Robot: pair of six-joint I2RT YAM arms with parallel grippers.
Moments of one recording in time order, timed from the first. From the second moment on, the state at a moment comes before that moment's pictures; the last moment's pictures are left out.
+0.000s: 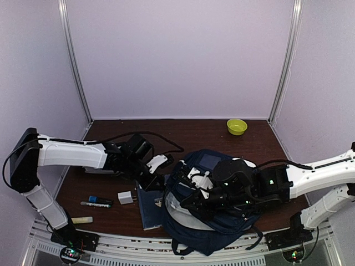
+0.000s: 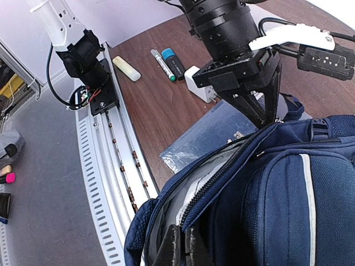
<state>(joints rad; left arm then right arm) -0.86 1.62 1.01 -0.39 0.33 -0.04 1.36 1.32 0.91 -0.18 0.02 0.32</state>
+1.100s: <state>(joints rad) -0.90 1.31 0.93 -0.33 0.23 0.00 1.36 1.30 0.91 -0.22 0.16 0.32</state>
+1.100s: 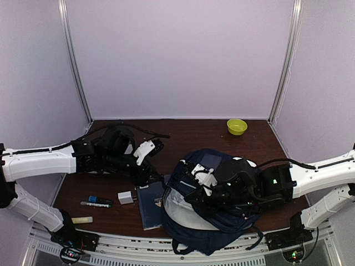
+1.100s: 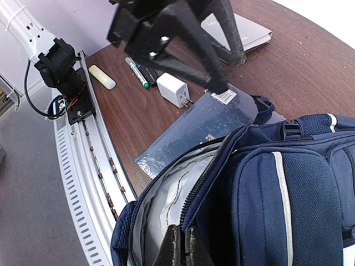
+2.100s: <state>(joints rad) -1.03 1.57 0.90 -0.01 0.23 0.27 1.35 1.25 0.91 -0.29 0.25 0.32</state>
